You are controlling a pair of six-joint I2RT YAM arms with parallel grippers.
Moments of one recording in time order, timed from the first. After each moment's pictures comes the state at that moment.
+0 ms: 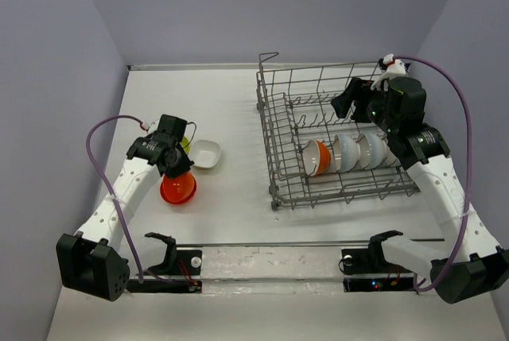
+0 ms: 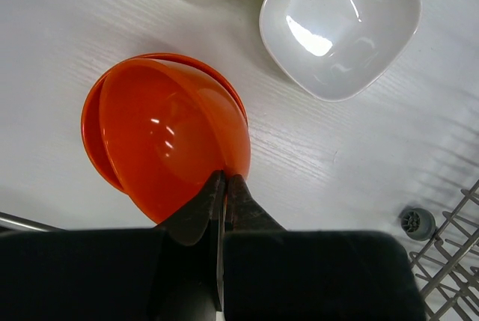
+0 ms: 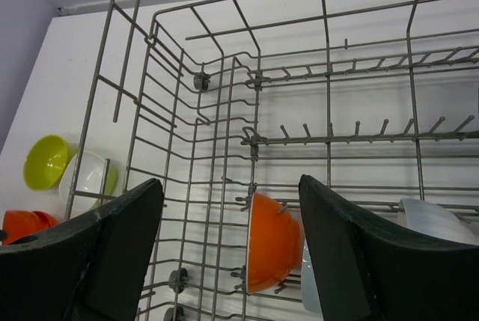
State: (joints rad) left arm -0.29 1.12 0.97 -0.97 -0.23 -0.77; right arm 0.26 1.08 1.23 -0.46 -0.08 0.34
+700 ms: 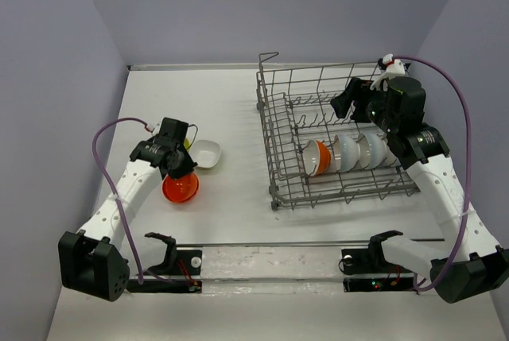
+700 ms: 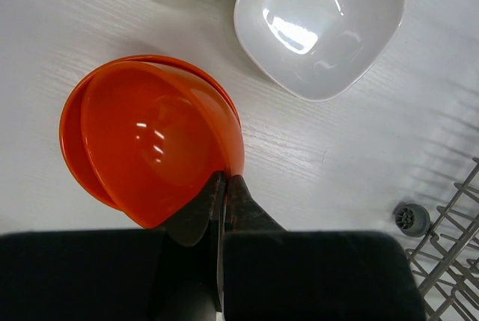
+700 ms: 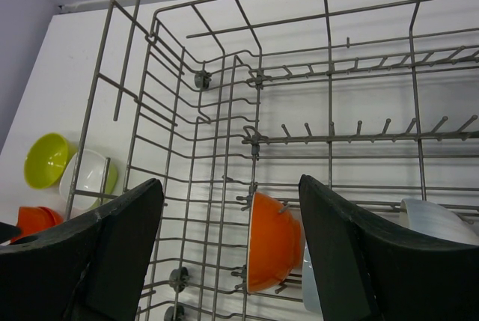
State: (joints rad) left arm -0.29 1.12 0.91 -0.88 -0.18 -0.75; right arm 0.26 1.09 1.23 -0.46 -0.09 0.34
